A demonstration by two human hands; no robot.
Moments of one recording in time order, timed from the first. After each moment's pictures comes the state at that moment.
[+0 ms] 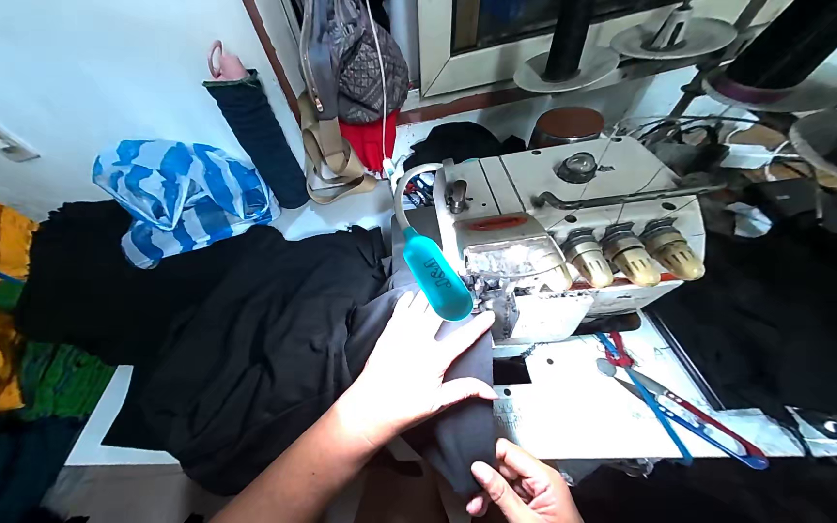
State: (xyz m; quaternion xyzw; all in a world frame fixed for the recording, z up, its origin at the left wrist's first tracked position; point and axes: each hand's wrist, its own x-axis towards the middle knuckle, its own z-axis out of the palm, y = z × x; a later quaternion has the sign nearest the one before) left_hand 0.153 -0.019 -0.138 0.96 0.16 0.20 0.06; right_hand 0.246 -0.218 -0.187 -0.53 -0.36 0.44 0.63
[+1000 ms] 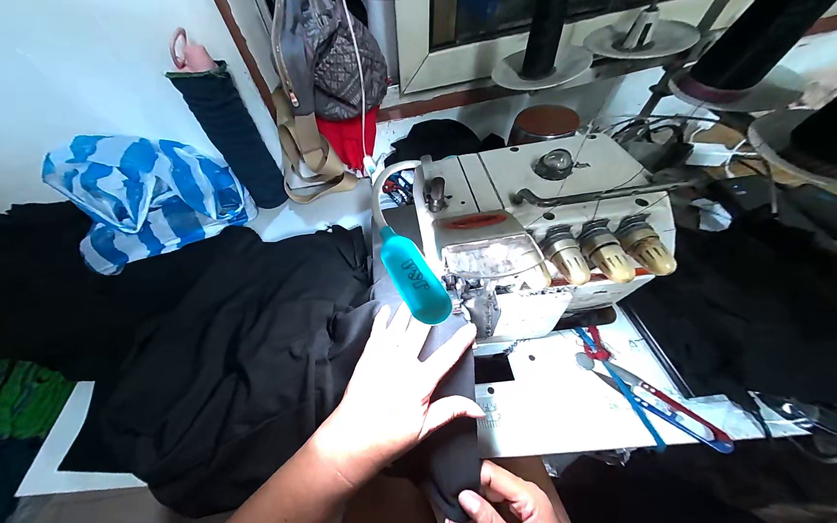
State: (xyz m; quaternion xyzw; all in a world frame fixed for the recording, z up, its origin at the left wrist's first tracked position) left_hand 0.144 -0.038 -0.142 0.96 0.18 0.21 0.06; right_hand 0.248 -0.233 -0.198 -0.51 -0.41 0.46 0.59
